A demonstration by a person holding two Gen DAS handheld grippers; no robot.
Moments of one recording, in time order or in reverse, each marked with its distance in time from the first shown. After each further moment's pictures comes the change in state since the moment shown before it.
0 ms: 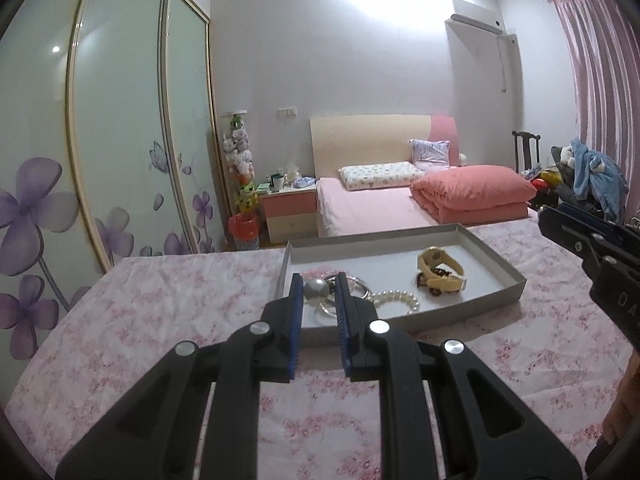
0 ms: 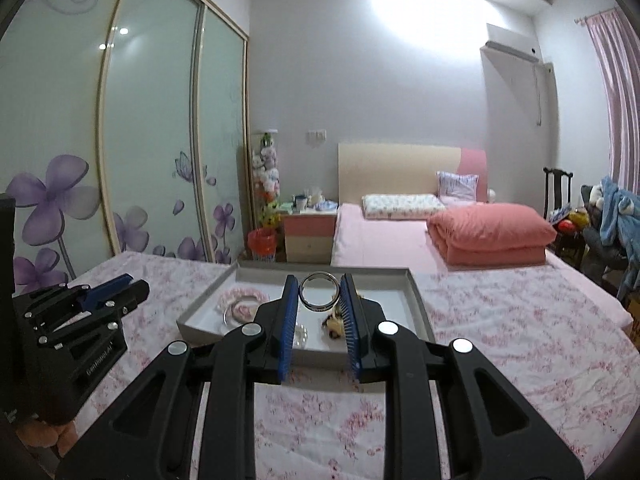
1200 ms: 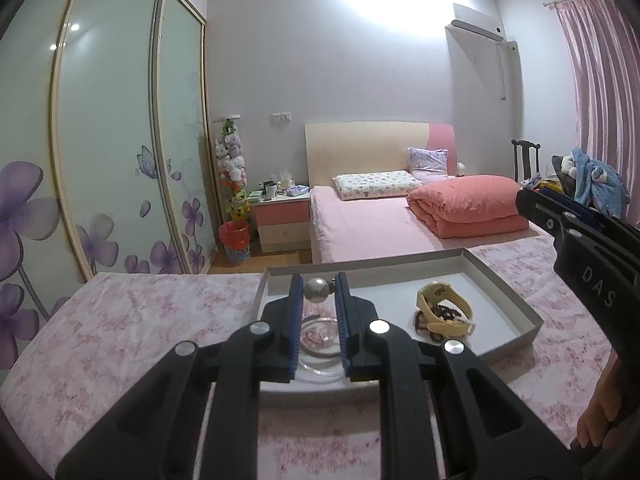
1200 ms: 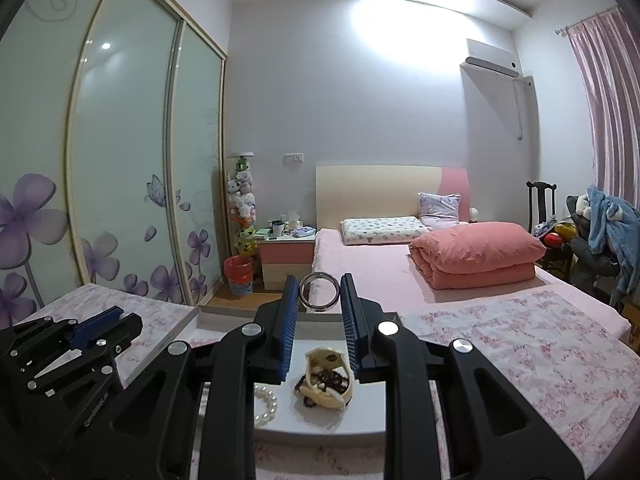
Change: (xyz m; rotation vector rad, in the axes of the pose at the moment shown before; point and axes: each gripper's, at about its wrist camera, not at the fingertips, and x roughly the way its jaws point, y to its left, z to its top) left arm 0.069 -0.017 0.025 -0.016 -0.024 -0.015; right arm 0.069 -0.011 0.019 0.026 -0.083 -0.090
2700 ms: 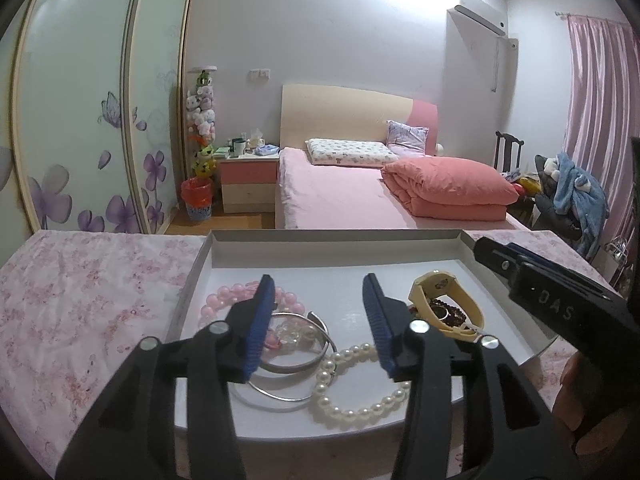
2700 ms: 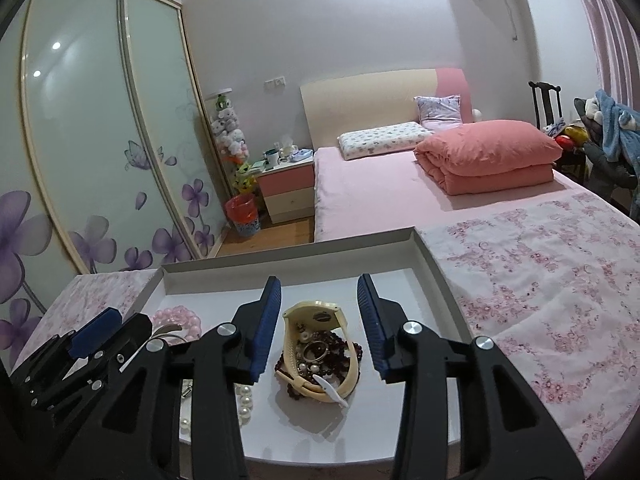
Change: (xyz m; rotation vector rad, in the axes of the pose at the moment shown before) left arm 0.089 0.003 -0.014 -0.103 0.144 -0.143; right arm 0.101 -0.034 -0.034 0.186 0.305 0.026
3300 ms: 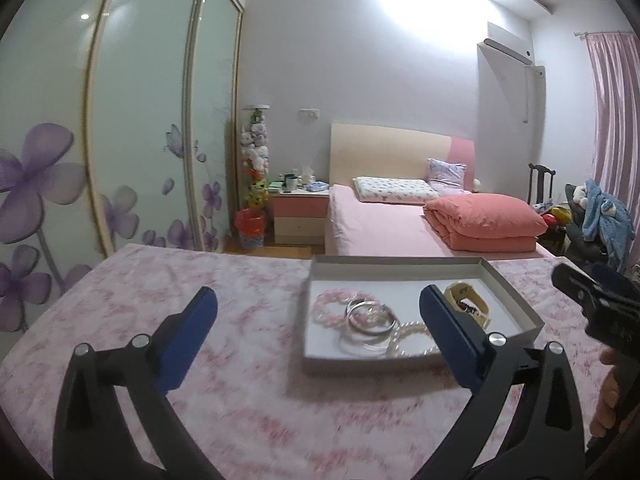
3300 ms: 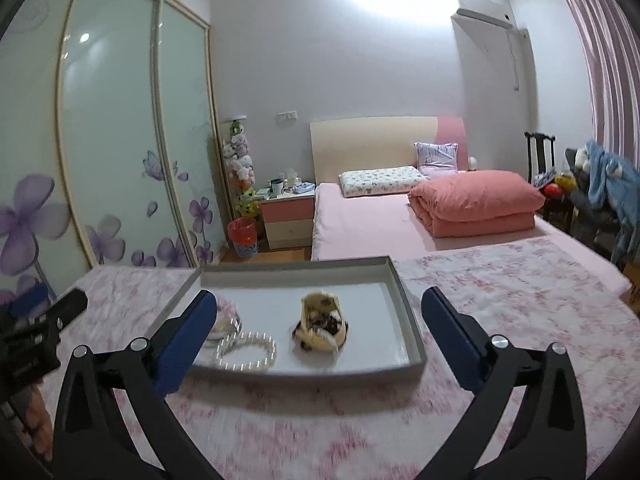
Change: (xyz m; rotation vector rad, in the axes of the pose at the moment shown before) left arm -0.148 0.041 -0.013 -0.023 -0.141 0.177; right arm -0.121 0.019 -0.016 -0.124 -0.121 -0.024
